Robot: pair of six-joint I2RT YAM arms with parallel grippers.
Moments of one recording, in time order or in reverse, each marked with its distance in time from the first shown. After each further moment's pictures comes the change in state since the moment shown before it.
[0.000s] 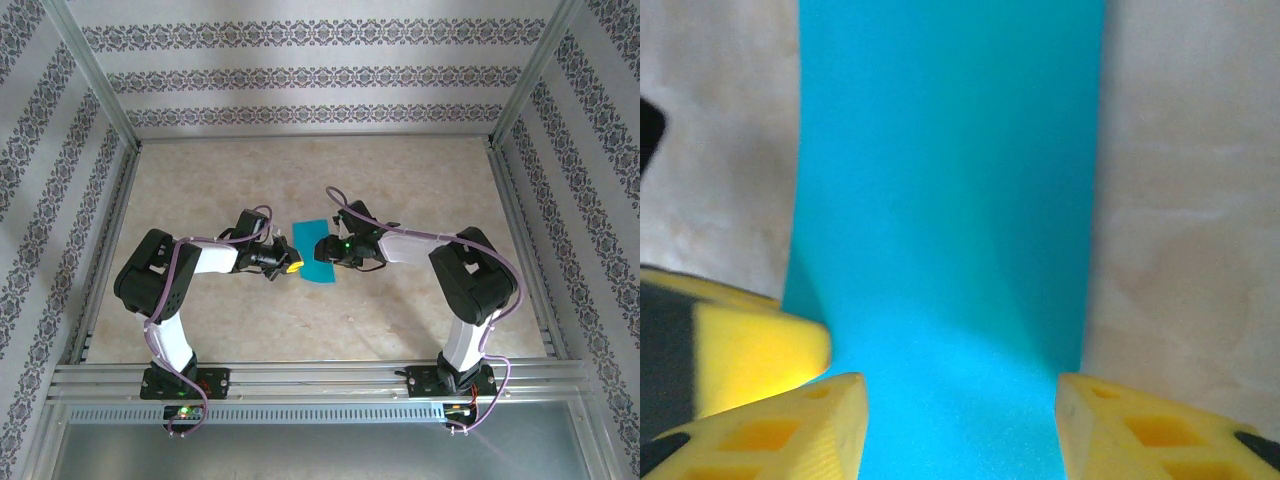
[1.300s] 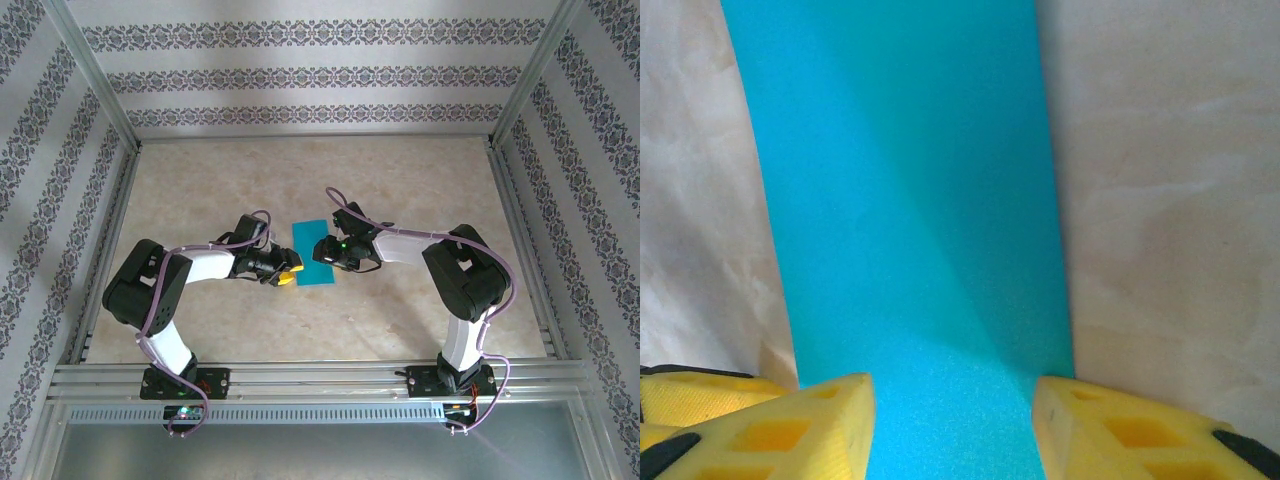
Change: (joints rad) left arm -0.031 -0.096 -0.043 -0.125 -0.066 0.070; right arm 0.021 0.063 0.024 -0.020 0.034 0.151
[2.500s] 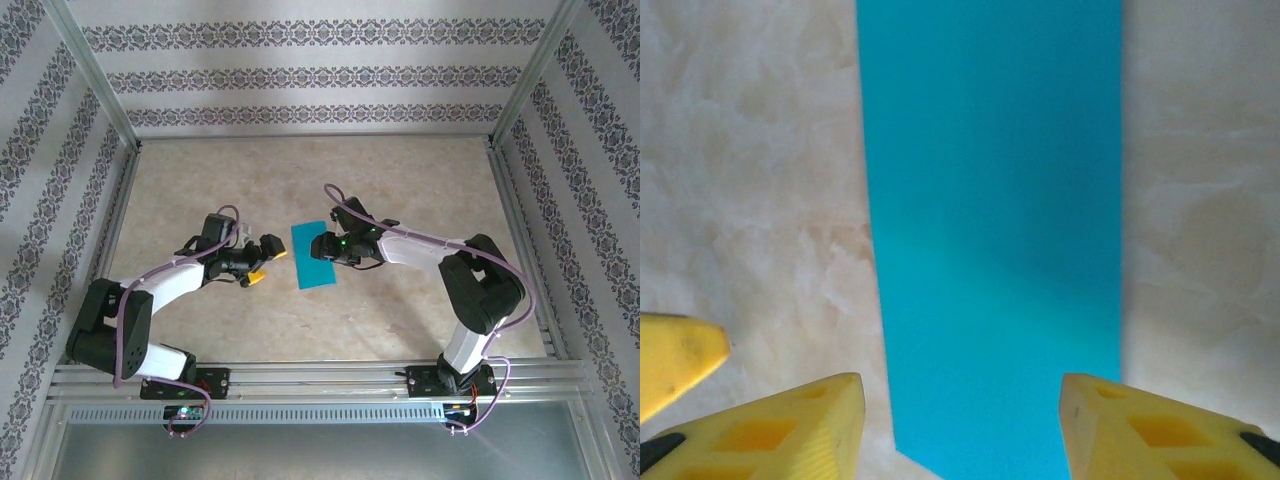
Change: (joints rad) left arm 0.126 -0.283 -0.116 -0.079 -0.020 0.120; right arm 0.032 -0.095 0.021 -0.069 0.044 -0.060
